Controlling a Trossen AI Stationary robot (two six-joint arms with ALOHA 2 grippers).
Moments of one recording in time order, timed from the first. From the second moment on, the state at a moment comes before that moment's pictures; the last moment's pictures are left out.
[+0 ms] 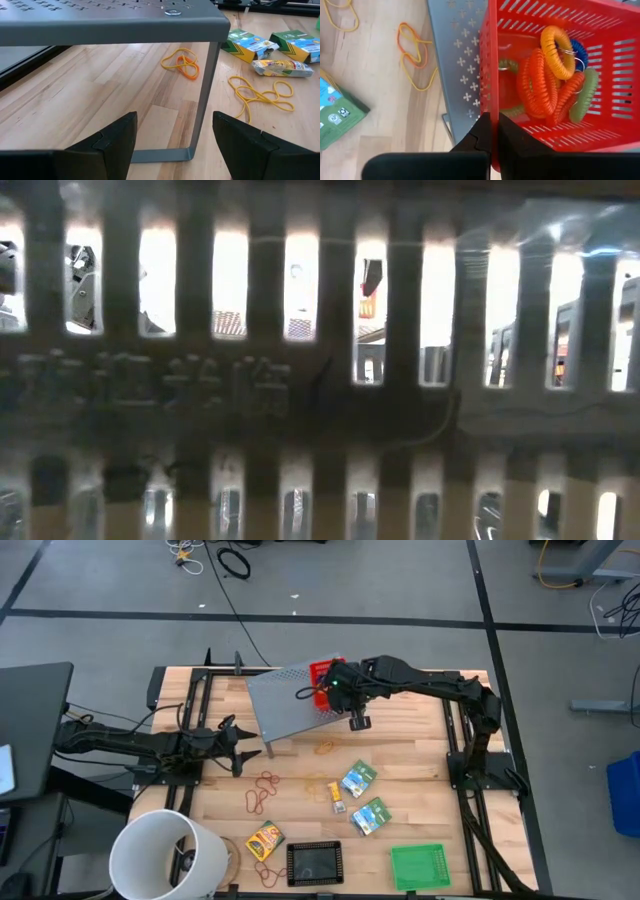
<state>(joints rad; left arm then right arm) 0.00 0.47 0.01 0.11 -0.33 -0.09 -0.26 1.87 1.88 -1.23 0.19 -0.53</state>
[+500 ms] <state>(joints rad) 0.00 0.47 0.01 0.11 -0.33 -0.09 -0.26 1.88 1.88 -1.23 0.24 -0.53</state>
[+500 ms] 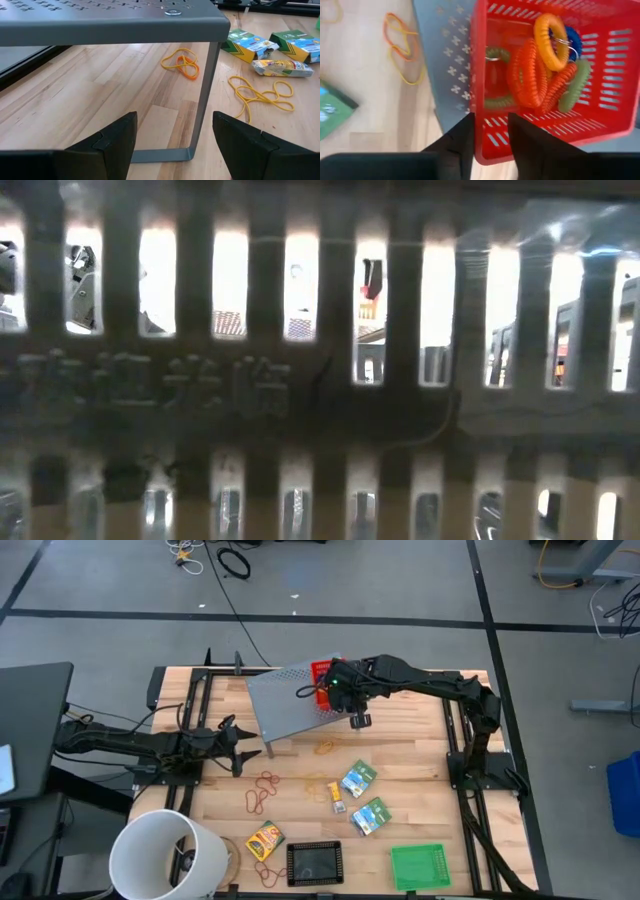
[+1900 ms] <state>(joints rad) 0.00 0.47 0.01 0.12 -0.33 -0.09 -0.19 1.87 1.88 -1.26 0.54 -0.48</state>
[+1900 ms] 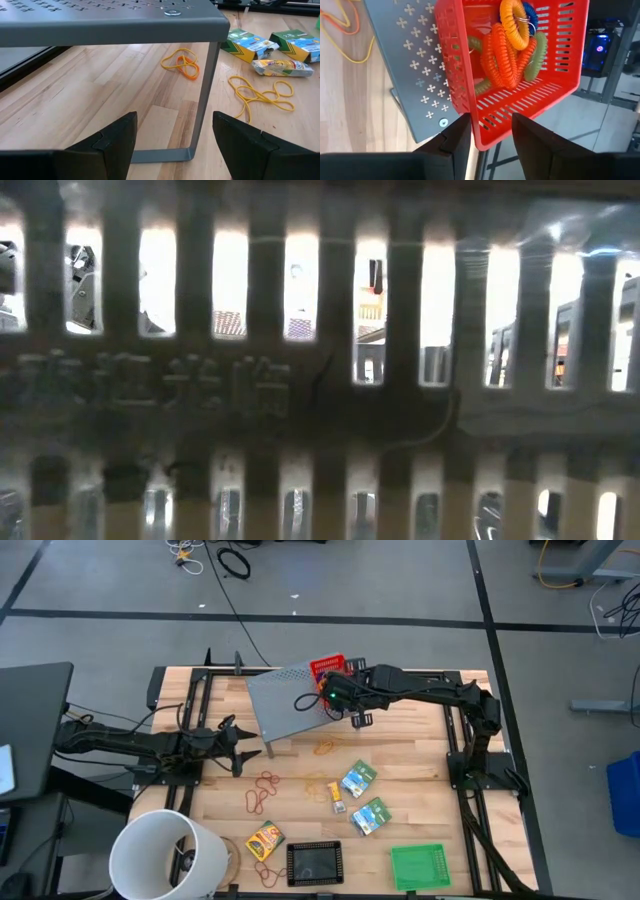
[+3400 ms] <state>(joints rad) 0.00 0.47 0.01 0.11 -0.26 -0.12 0.20 1.87 1.42 -0.95 0.07 0.33</state>
